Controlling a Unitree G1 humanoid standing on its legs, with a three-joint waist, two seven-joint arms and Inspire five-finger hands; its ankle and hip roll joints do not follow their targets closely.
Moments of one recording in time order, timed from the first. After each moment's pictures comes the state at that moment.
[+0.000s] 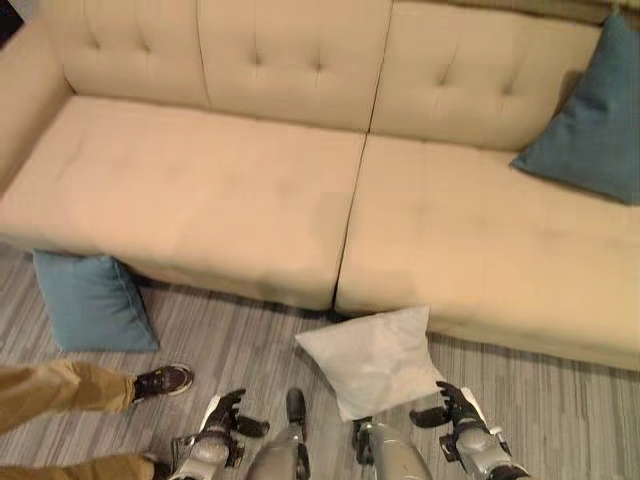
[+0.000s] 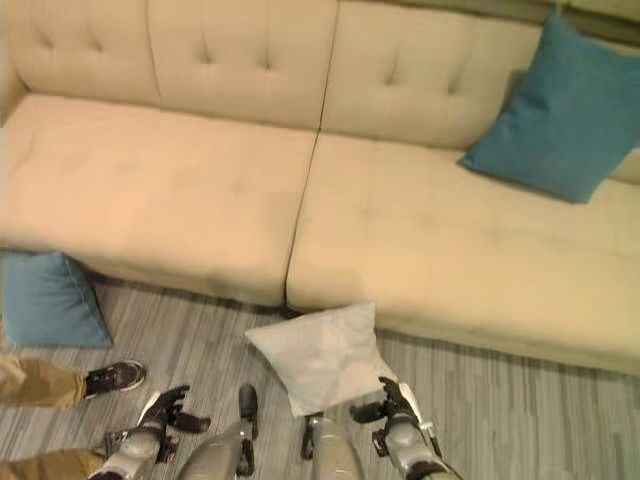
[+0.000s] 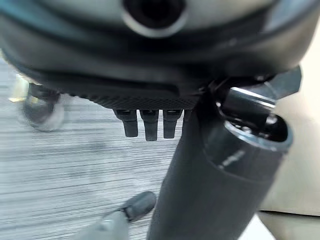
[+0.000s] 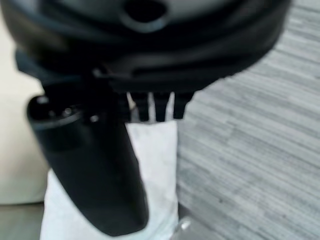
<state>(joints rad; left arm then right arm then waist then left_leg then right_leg) -0.09 0.26 -0.30 1.15 -0.13 -0.08 0.17 -0.16 -0.29 0.26 1.14 0.04 -0.04 -0.22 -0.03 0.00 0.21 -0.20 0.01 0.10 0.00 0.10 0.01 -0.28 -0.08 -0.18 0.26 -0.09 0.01</state>
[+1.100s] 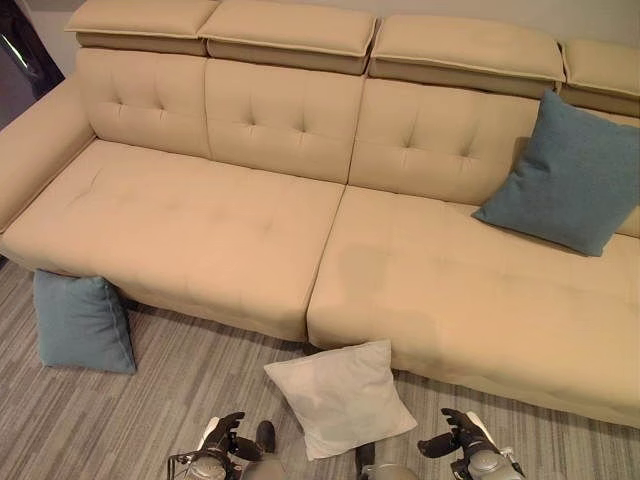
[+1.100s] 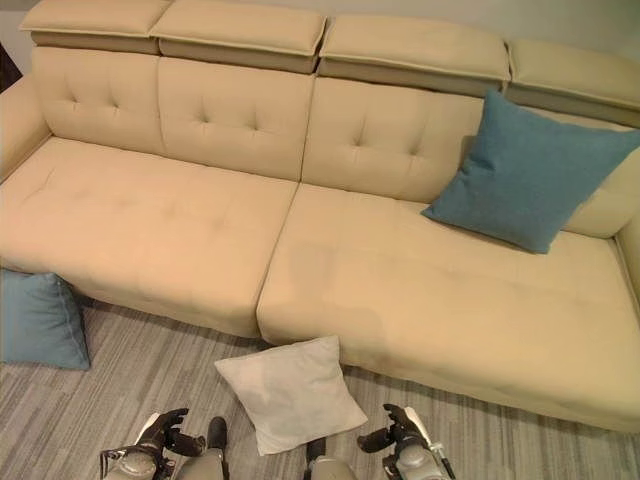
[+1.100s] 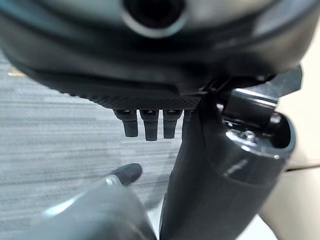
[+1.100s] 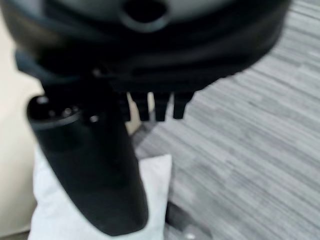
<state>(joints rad) -0.10 0.23 -0.27 1.18 -0.04 -0.08 0.14 -0.13 -0.32 0.26 1.17 -0.02 -0.03 -0.16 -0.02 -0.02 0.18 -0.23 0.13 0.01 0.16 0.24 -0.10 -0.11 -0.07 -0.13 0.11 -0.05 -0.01</state>
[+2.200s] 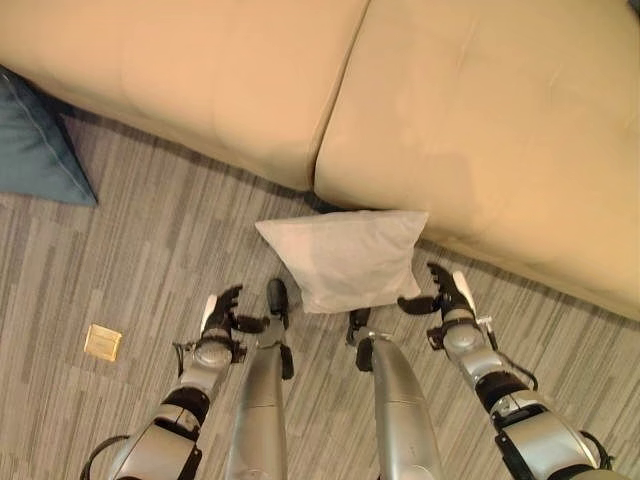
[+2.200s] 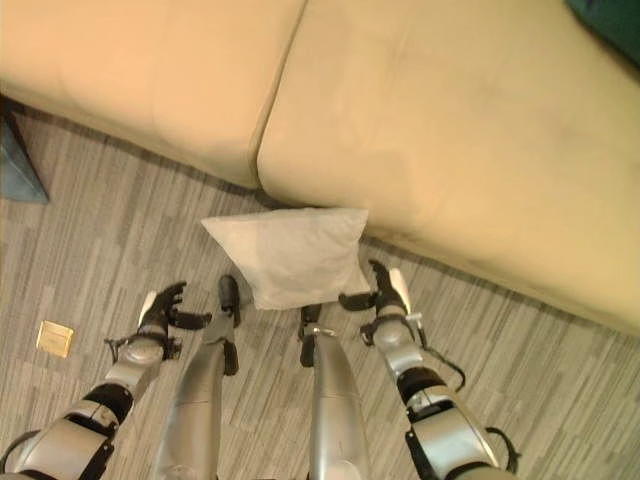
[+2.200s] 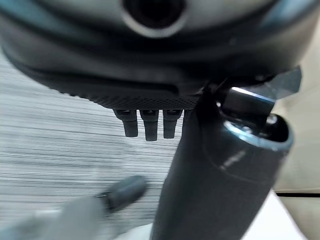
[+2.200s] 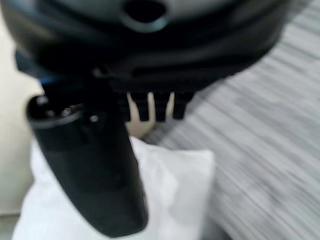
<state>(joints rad) -0.58 0.38 -0.30 0.93 -0.30 -0.12 0.28 -0.70 -0.42 0.30 0.91 0.09 -0.05 -0.35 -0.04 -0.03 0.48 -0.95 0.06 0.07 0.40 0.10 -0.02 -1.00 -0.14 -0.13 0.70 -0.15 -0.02</state>
